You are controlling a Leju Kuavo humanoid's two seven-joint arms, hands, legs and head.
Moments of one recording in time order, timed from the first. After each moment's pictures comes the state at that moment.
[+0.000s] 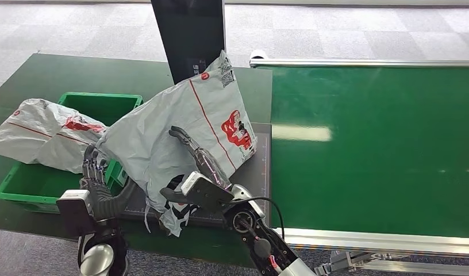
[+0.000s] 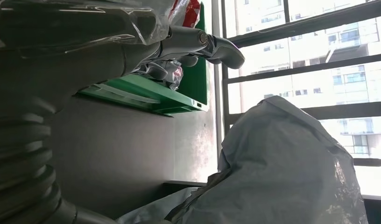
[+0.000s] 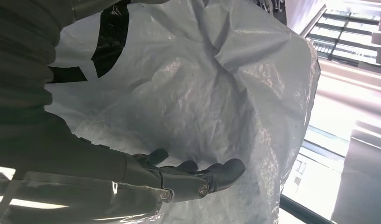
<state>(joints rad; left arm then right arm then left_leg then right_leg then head) -0.02 -0.18 -0.07 -1.43 -0.06 0.38 -0.54 -0.48 0.31 0.66 -0.97 0.24 -0.06 -0.43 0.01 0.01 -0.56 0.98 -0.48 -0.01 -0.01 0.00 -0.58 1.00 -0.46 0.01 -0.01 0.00</state>
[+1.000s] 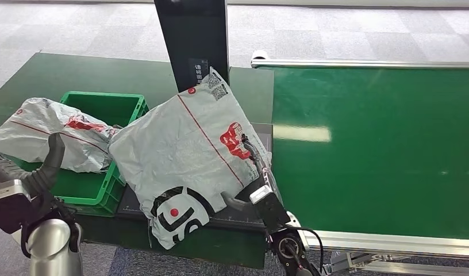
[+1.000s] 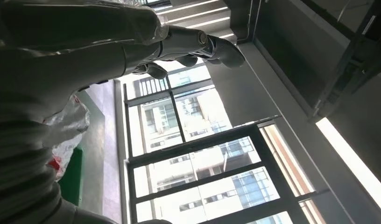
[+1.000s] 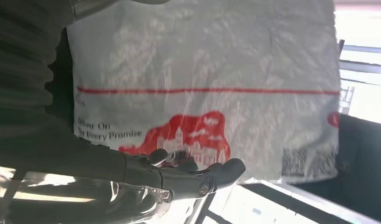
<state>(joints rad) -0.16 -0.16 0.13 -1.71 -0.33 0.53 -0.61 -0.19 0.17 0.41 -1.22 0.22 -0.11 -0.43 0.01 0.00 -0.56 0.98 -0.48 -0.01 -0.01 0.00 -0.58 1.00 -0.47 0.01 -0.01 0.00</state>
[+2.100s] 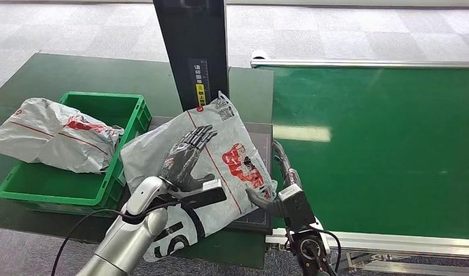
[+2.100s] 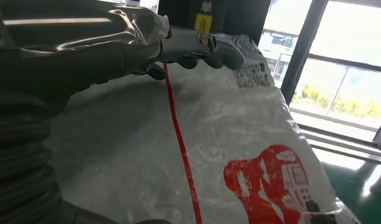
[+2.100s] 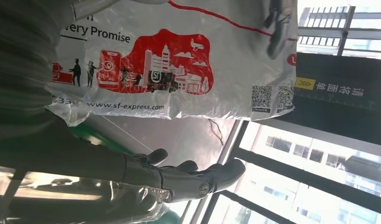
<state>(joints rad) -0.45 -0.07 -0.46 -0.98 -1.03 0.27 -0.32 -0.15 0.15 0.28 -1.28 0.21 -0.05 -0.44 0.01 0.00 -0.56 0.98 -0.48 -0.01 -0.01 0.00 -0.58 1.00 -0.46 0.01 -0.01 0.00</state>
